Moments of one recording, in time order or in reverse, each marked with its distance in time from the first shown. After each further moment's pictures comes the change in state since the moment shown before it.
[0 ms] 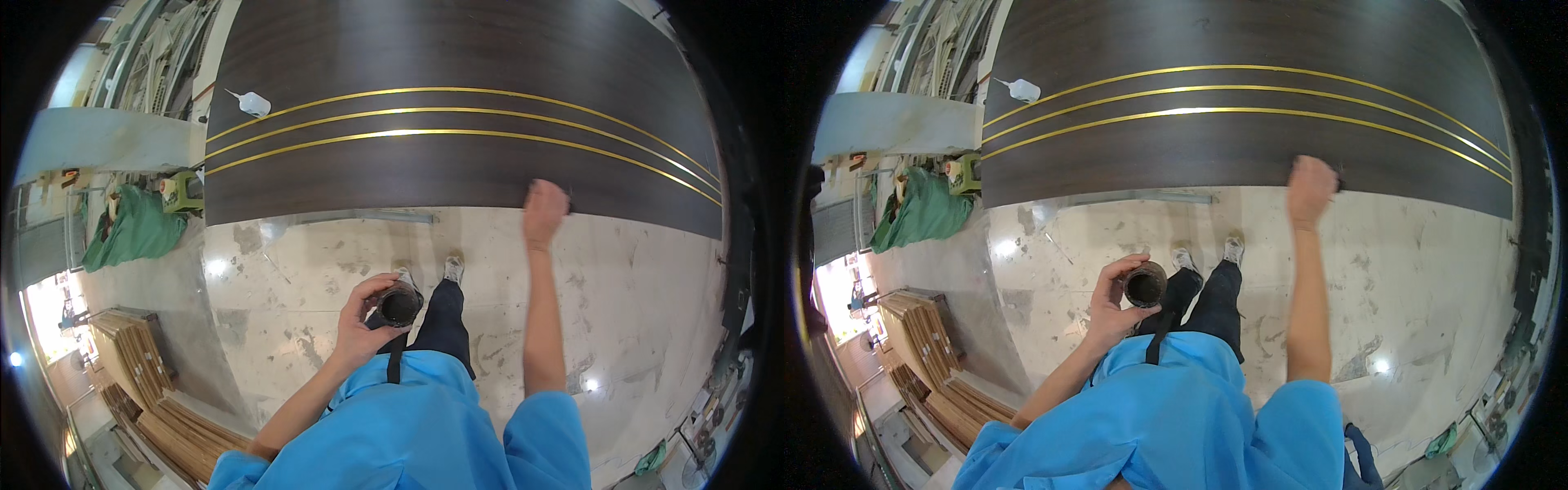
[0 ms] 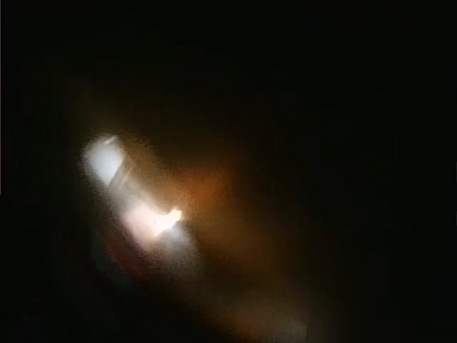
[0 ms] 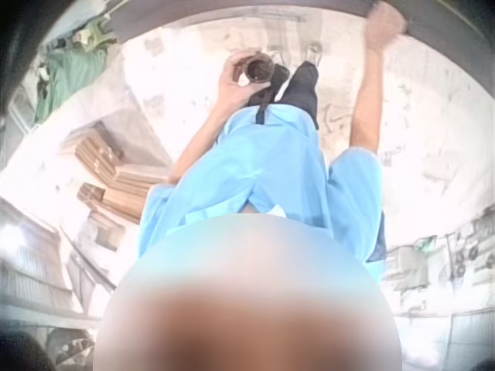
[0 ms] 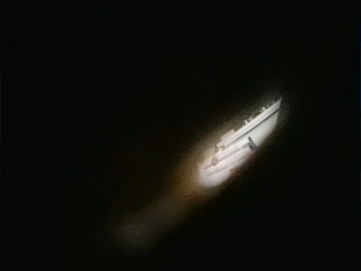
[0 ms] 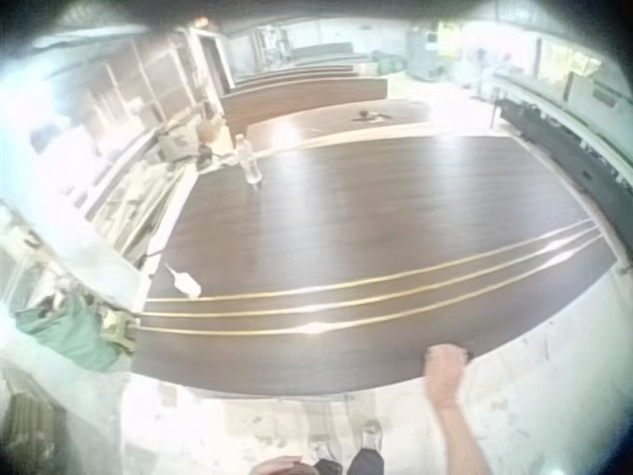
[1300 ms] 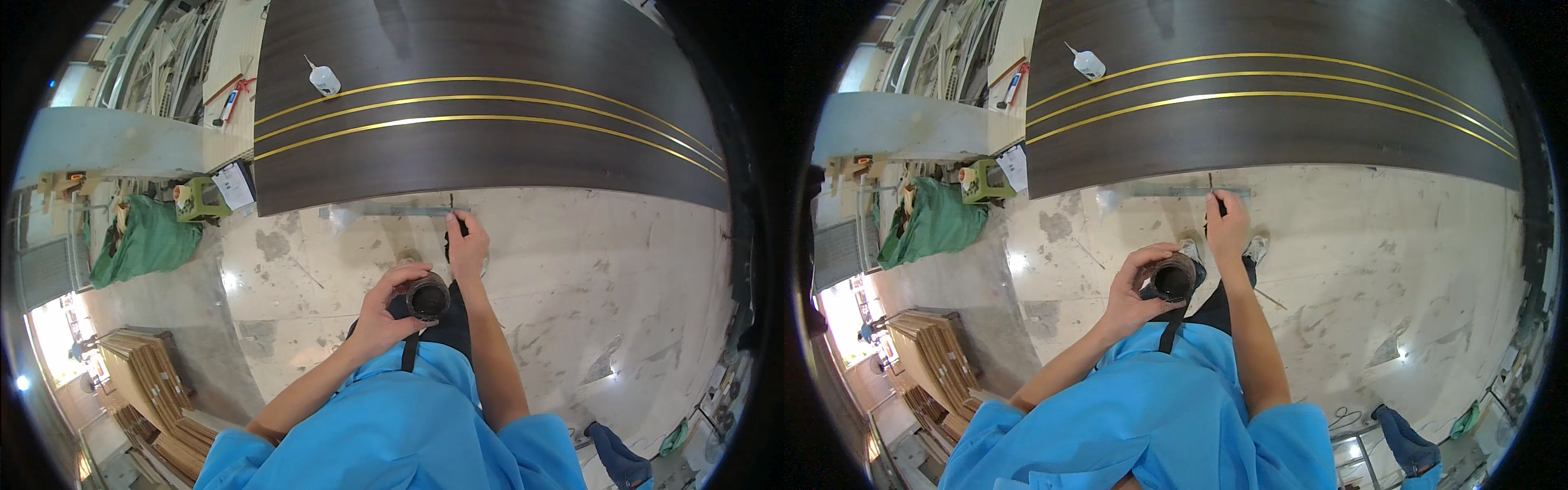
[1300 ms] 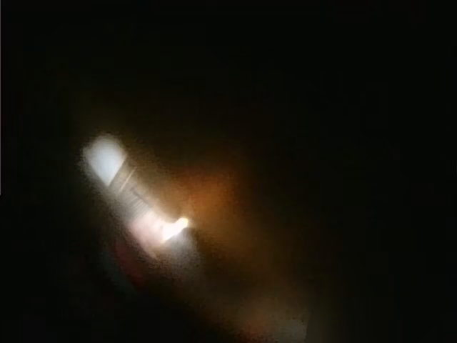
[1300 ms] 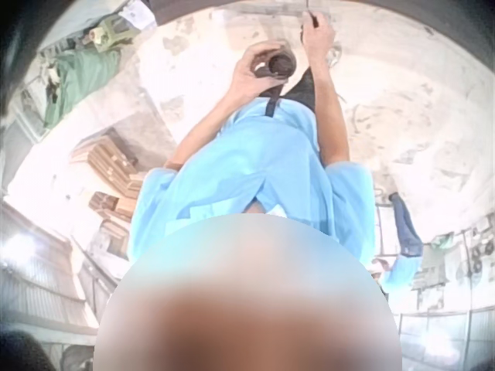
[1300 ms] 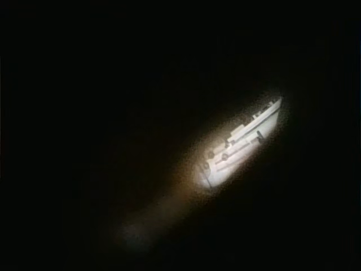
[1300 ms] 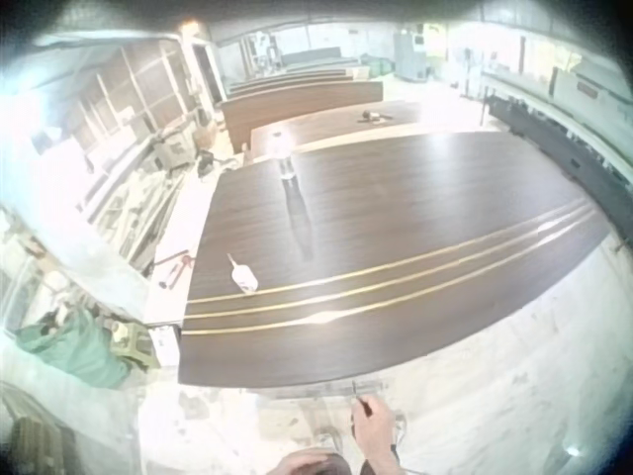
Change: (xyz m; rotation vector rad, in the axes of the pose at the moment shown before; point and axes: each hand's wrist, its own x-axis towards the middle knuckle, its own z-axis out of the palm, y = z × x) left_hand -0.025 0.017 -0.166 -0.008 -0.192 0.055; right_hand -0.055 -0.371 -0.022 0.846 -0.260 0.792
